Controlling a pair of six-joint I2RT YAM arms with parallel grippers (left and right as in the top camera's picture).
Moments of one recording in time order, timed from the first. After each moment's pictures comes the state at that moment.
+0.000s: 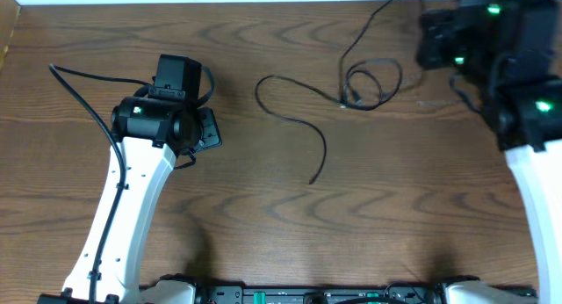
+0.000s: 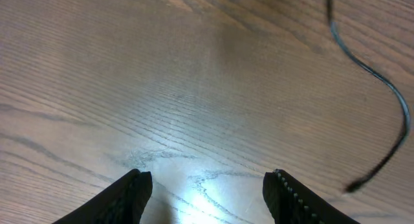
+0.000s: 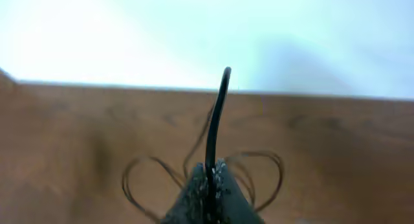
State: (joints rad) left arm -0.16 1.41 1.35 -1.20 -0.11 -0.43; right arm 0.15 1.40 1.64 -0.68 -0.14 0.15
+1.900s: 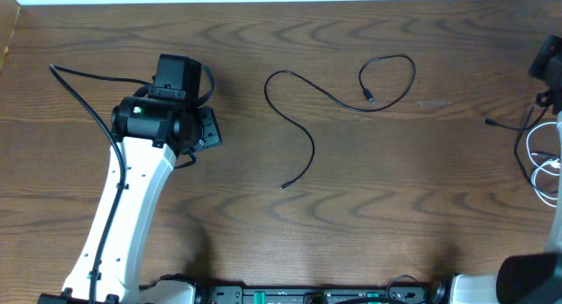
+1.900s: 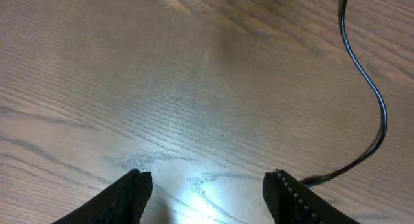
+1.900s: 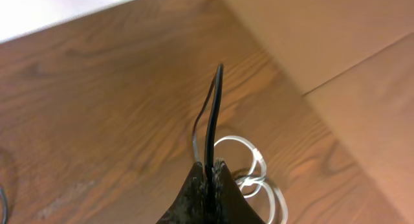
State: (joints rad) left arm -0.16 1.41 1.35 -1.19 -0.11 -0.43; right arm -0.27 1.58 1.64 -0.86 0.41 0.13
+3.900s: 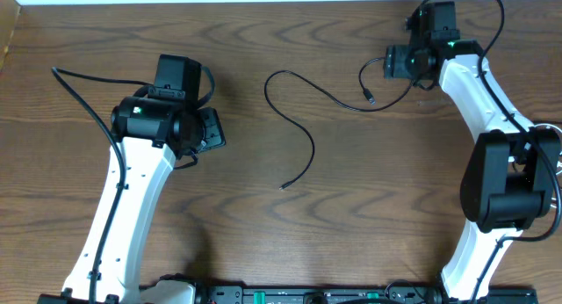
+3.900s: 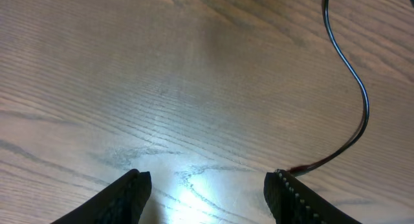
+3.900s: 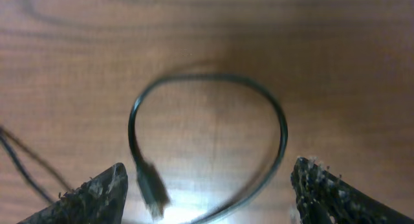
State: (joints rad) left arm -0.16 1.41 1.35 -1.20 -0.05 -0.43; right arm 0.08 2.06 1.62 -0.57 -0.06 0.16
